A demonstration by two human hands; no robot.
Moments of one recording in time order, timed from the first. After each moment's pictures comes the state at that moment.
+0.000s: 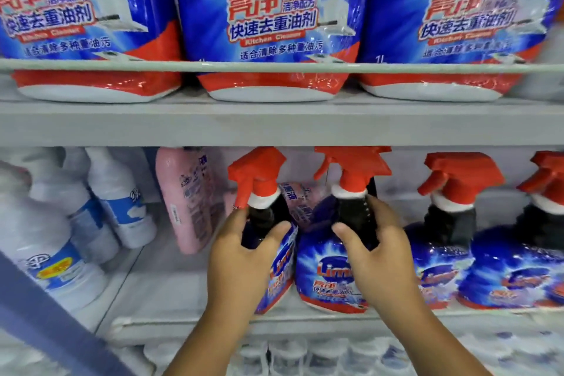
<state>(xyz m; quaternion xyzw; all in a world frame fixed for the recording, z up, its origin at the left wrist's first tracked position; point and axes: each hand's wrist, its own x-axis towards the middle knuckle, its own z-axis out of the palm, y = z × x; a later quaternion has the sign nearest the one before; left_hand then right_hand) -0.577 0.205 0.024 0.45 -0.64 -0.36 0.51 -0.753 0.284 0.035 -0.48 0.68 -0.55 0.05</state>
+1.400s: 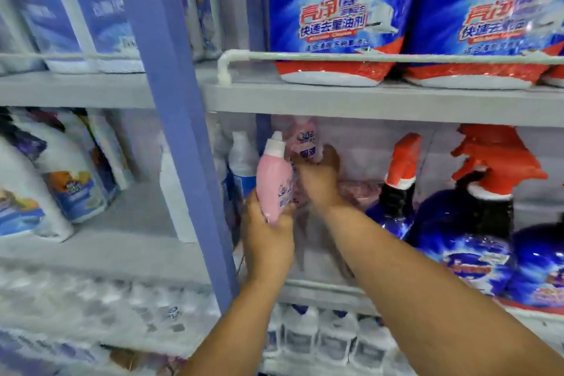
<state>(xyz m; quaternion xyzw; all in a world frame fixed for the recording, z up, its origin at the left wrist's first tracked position) -0.443 0.157 0.003 0.55 -0.52 -0.33 0.56 -0.557 0.068 0.047 -0.39 0.66 -0.60 0.20</state>
